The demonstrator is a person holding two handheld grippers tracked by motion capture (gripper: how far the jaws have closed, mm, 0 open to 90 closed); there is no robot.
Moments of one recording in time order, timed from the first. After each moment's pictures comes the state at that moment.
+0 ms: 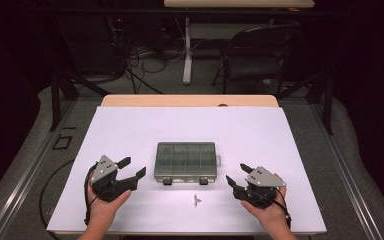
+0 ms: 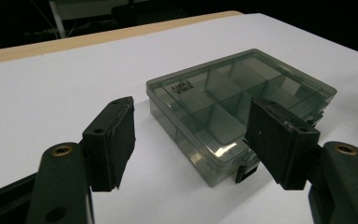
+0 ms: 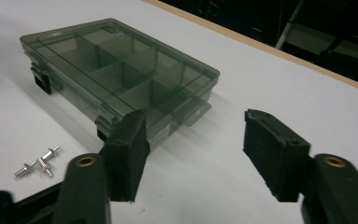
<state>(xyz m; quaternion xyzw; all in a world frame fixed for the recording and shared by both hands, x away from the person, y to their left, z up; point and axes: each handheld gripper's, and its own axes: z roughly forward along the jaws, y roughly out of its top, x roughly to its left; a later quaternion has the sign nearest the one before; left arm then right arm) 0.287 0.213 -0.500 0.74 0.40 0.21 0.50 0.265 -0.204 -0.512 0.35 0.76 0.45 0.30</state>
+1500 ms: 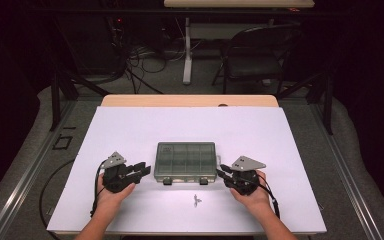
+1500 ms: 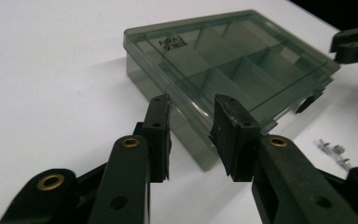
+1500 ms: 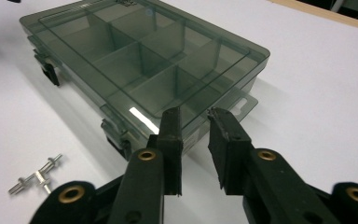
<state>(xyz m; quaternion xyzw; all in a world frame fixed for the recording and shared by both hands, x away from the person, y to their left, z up) 0.320 0.211 -0.533 0.76 0.42 0.10 0.48 0.309 -0.181 -0.534 0.35 0.80 0.44 0.21</state>
